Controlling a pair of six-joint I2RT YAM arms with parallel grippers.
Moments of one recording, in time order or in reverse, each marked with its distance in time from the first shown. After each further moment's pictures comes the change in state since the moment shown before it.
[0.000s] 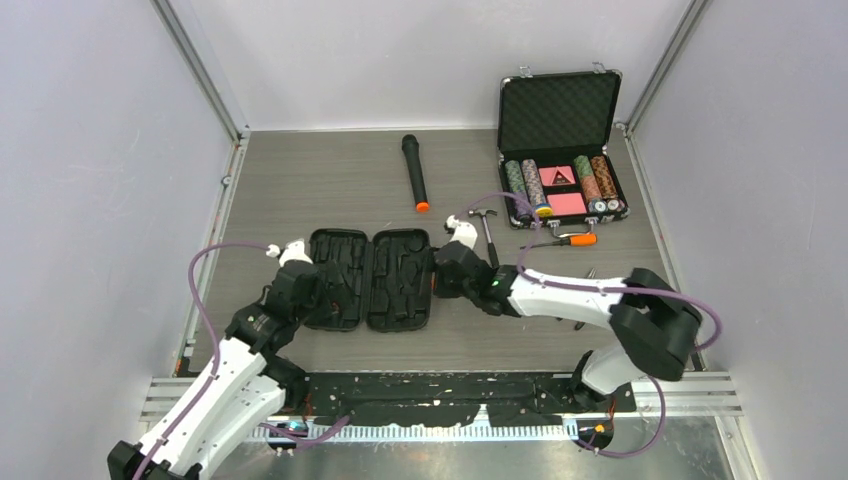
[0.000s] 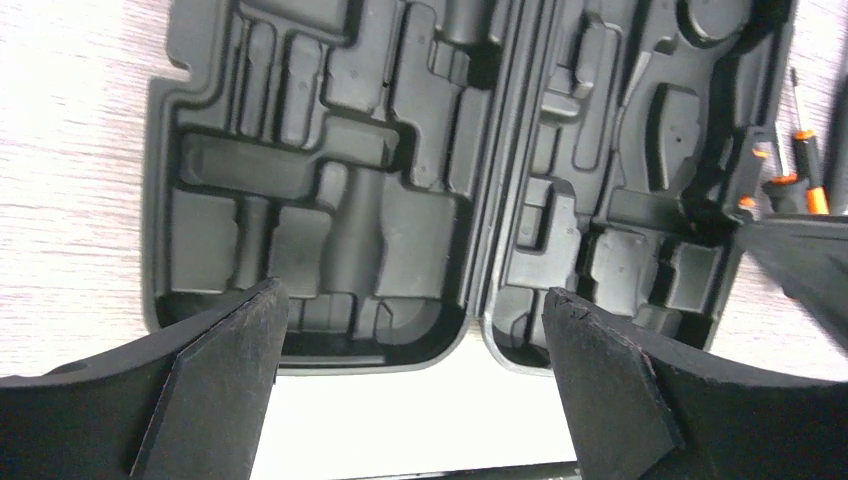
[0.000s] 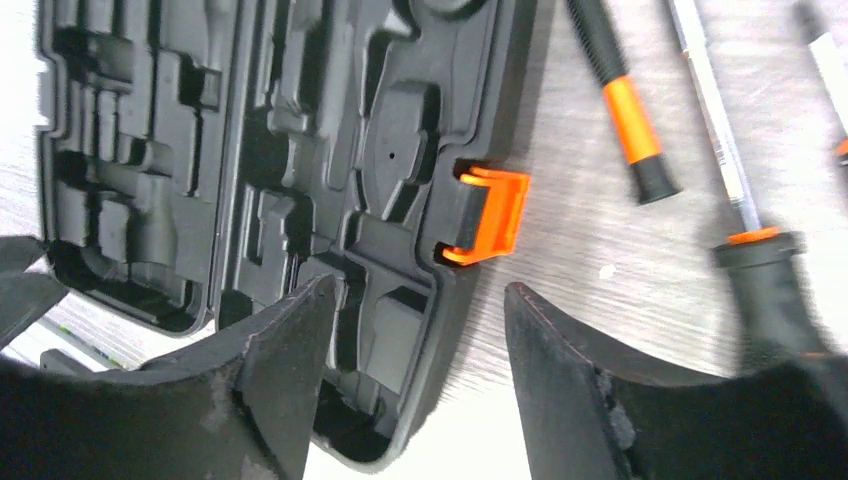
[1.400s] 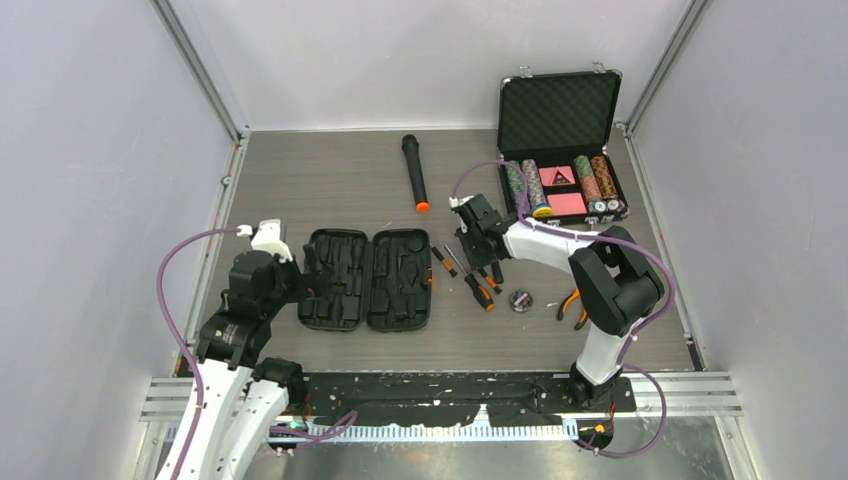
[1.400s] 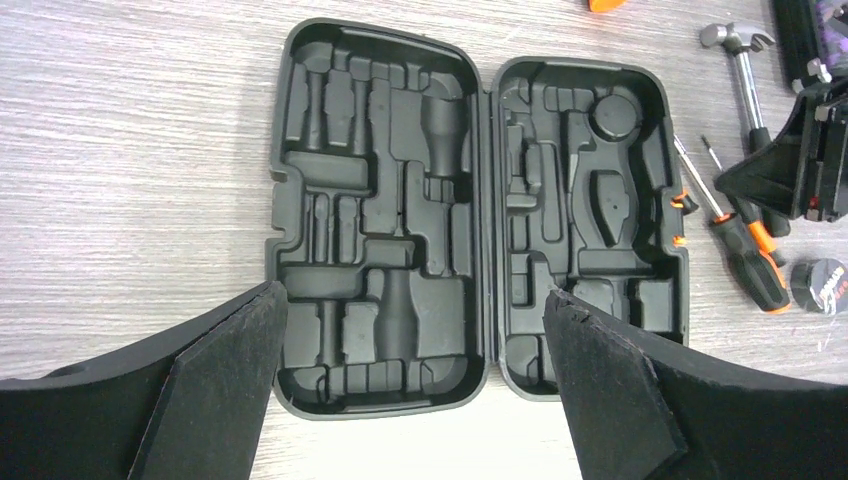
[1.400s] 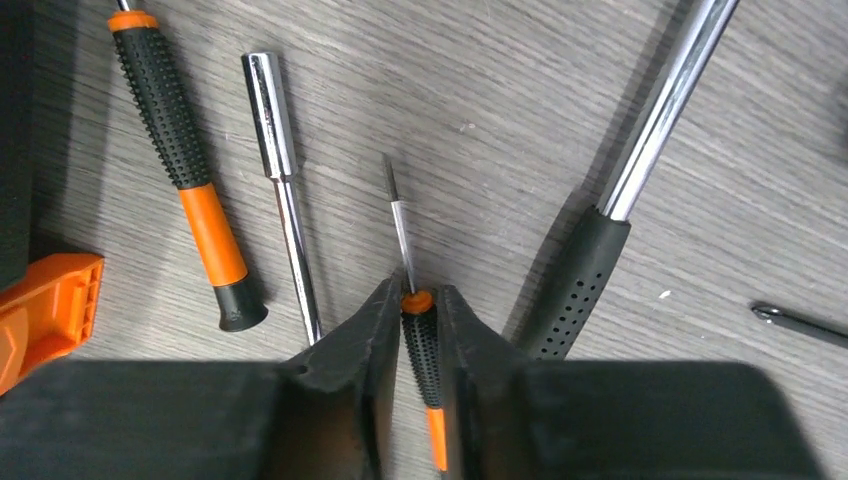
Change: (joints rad) left arm 0.273 -0.076 0.174 -0.020 0.167 0.375; right arm -0.367 0.238 0.261 -0.377 -0.153 -0.705
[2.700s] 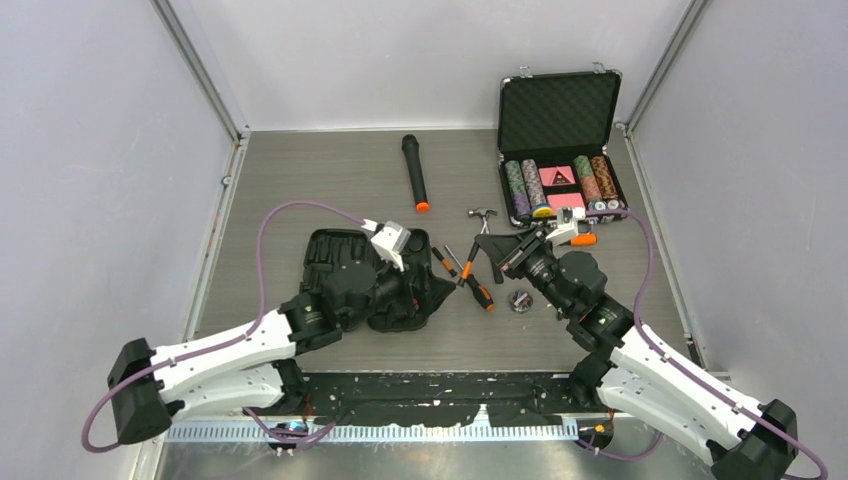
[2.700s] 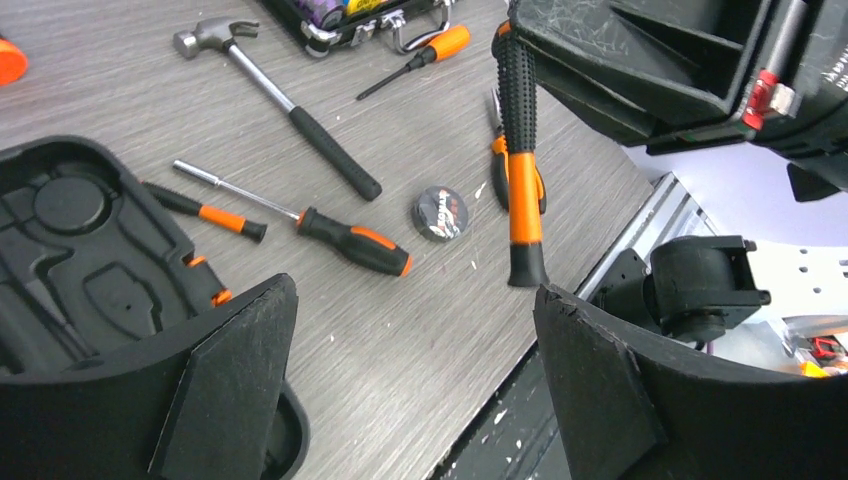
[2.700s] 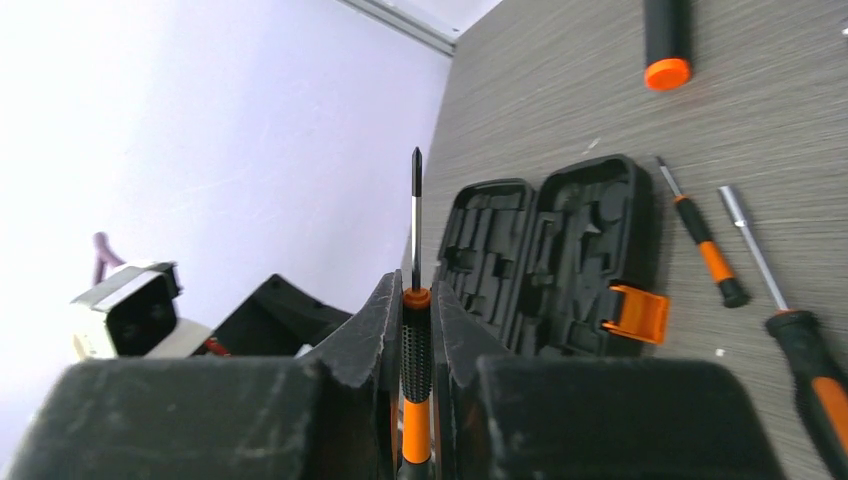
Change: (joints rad) left arm -0.850 0.394 -0.037 0.770 -0.147 -0.194; right arm 0.082 -1.082 -0.570 0.522 -0.002 0.895
